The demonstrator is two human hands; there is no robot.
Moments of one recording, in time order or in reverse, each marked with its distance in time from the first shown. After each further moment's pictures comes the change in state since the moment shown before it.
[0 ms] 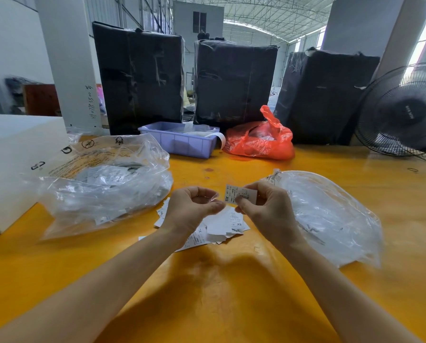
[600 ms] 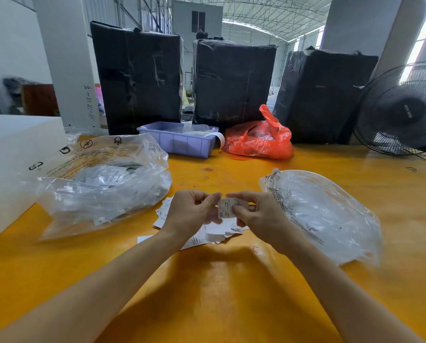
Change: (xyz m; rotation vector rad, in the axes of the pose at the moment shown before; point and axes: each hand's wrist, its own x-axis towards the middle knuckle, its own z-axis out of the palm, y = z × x) left_hand -0.002 -0.003 0.002 0.150 -0.029 0.068; right_hand 0.001 0.003 0.000 -0.034 -0.264 0.170
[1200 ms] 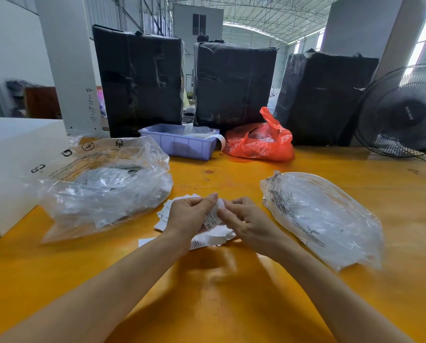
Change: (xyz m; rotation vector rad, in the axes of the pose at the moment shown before) left_hand -0.002 0.002 0.004 -0.350 0.083 -0.261; right_hand -0.004 -0.007 0.012 -0.142 -0.214 -0.070
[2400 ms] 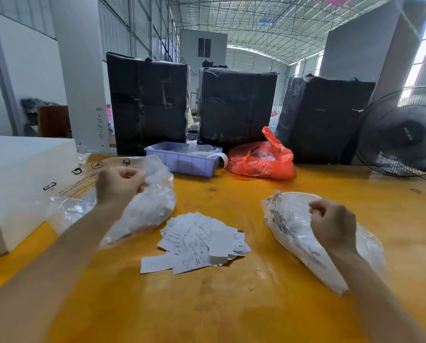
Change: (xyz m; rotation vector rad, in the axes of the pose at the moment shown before) left_hand 0.048 0.072 -0.100 0.540 0.515 0.404; right_hand -0.008 0.063 -0.093 -0.425 0.843 0.202
